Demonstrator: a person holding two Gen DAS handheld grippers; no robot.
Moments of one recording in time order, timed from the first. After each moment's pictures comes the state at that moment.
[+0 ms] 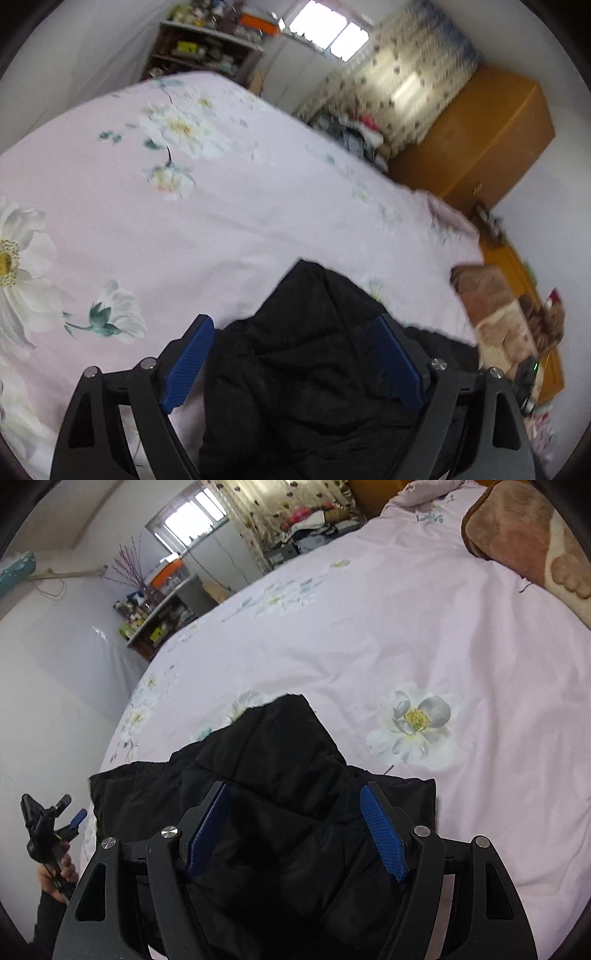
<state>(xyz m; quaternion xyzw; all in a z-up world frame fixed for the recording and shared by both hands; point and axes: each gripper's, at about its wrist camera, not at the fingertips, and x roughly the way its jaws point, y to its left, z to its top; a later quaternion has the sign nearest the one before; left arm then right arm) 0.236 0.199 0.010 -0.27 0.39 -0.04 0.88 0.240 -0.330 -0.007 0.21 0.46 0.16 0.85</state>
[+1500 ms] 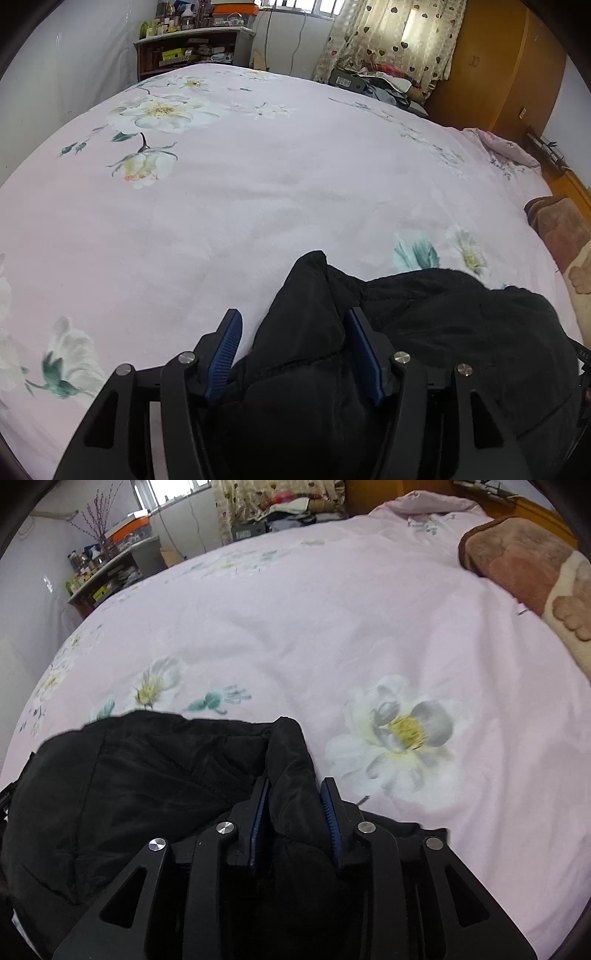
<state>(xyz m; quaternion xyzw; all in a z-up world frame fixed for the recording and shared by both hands) 0.316 0.150 -0.063 -0.13 0.43 0.04 0.89 0.278 -0.288 -0.058 0.08 0.47 0.04 0.88</state>
